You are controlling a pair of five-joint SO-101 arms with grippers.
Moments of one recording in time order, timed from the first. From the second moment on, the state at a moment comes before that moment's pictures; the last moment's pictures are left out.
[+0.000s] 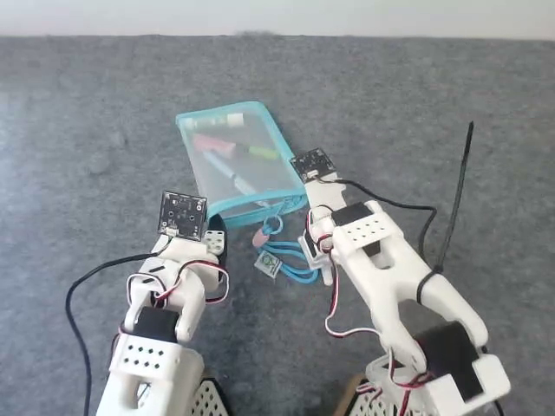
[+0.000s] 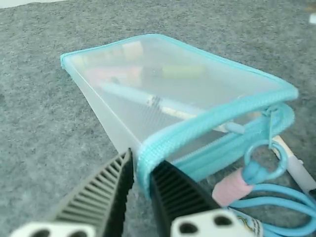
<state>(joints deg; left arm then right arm) 3.8 -75.2 92.1 30.0 4.2 -26.9 -8.0 42.9 52.1 0.3</state>
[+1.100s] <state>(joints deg) 3.8 -75.2 92.1 30.0 4.2 -26.2 -7.8 48.0 51.5 0.3</state>
